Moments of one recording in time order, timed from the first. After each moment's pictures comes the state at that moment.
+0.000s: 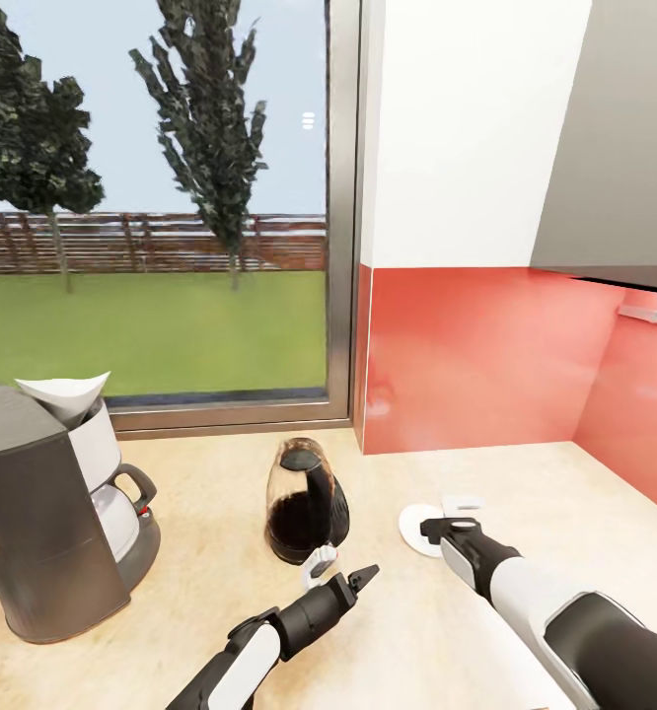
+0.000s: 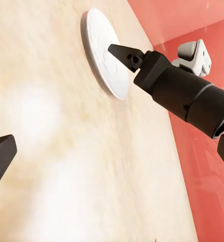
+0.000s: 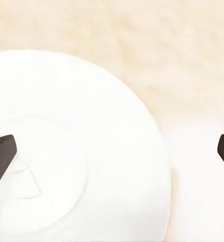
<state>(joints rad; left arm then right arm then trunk) -0.38 -0.12 -0.48 -0.80 1.05 0.31 -0.32 -0.90 -0.01 0.55 -0.09 -0.51 0.10 -0.23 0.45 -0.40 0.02</state>
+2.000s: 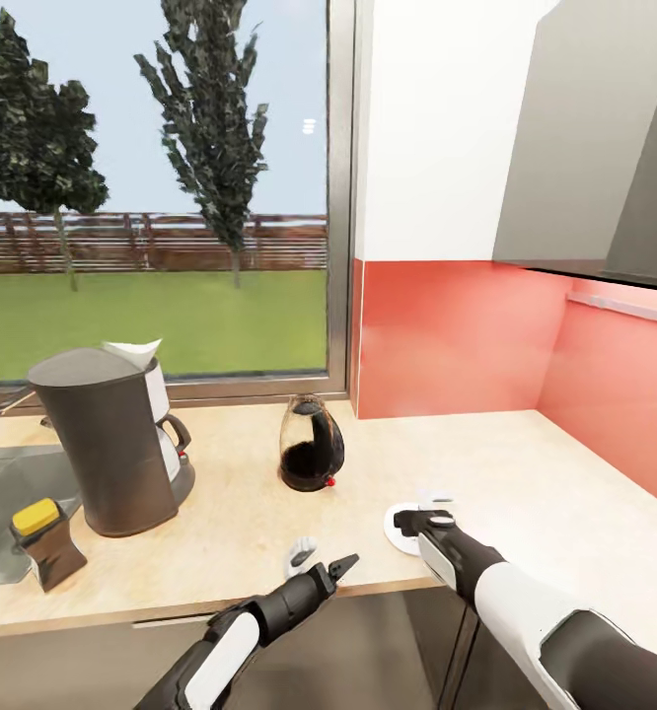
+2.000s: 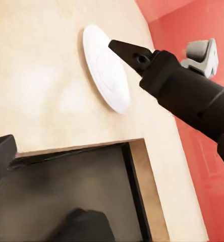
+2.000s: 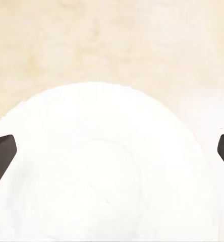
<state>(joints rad) -0.39 -0.05 -0.46 -0.86 1.05 0.32 -0.32 -0.86 0.03 0.54 -0.24 -0.52 0.14 -0.22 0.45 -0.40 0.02</state>
